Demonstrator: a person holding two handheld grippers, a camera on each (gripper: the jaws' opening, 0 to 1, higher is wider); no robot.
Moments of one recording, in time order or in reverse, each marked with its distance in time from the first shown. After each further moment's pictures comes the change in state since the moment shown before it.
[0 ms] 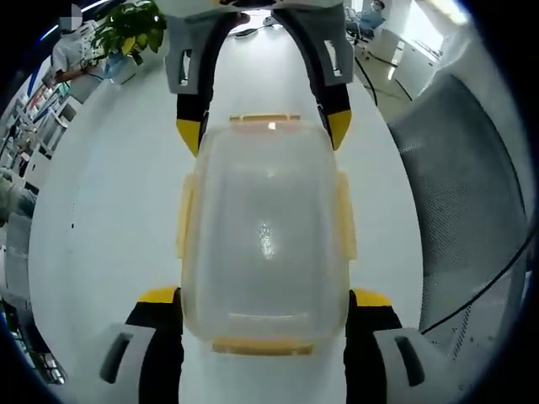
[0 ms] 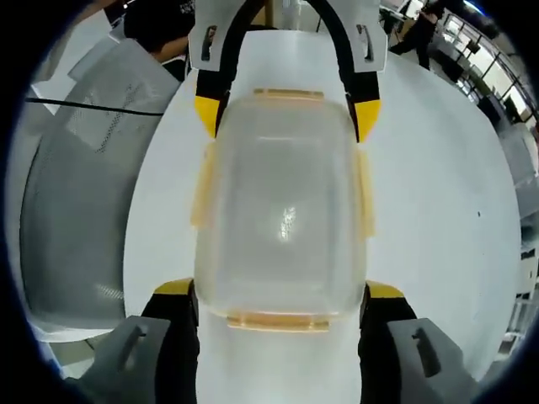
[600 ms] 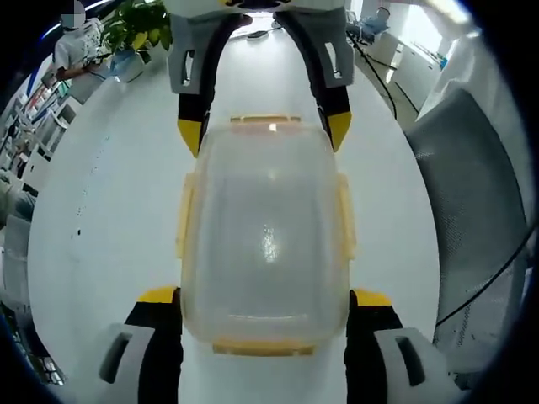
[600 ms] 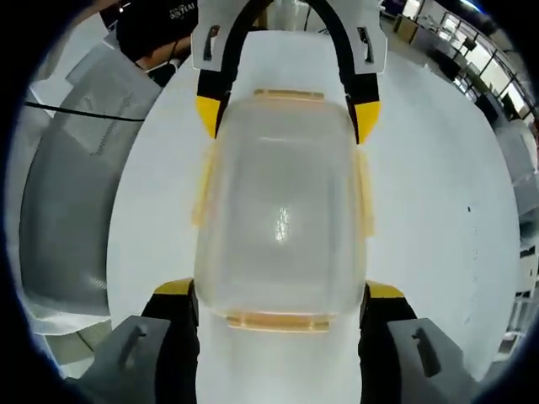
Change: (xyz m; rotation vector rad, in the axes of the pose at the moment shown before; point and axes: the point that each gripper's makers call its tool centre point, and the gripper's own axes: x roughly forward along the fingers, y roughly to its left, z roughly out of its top) left arm 0.004 0.051 0.002 -0.003 -0.010 -0.018; right arm -0.003 -0.052 -0.004 0.005 -0.025 -0.001
